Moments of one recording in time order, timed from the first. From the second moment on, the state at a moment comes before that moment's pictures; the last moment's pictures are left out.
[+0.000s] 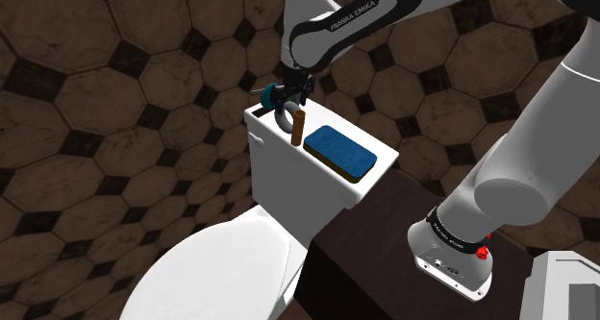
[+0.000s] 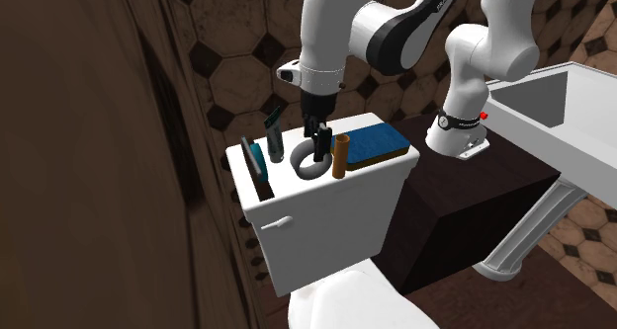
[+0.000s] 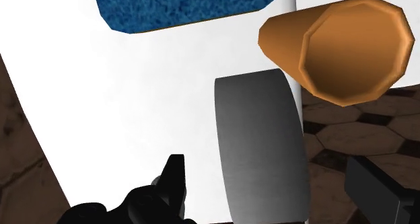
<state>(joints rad) 0.00 0.08 0.13 -2.21 -0.08 2.35 0.30</state>
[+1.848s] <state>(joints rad) 0.00 0.00 0.13 -2.14 -0.06 2.20 0.28</state>
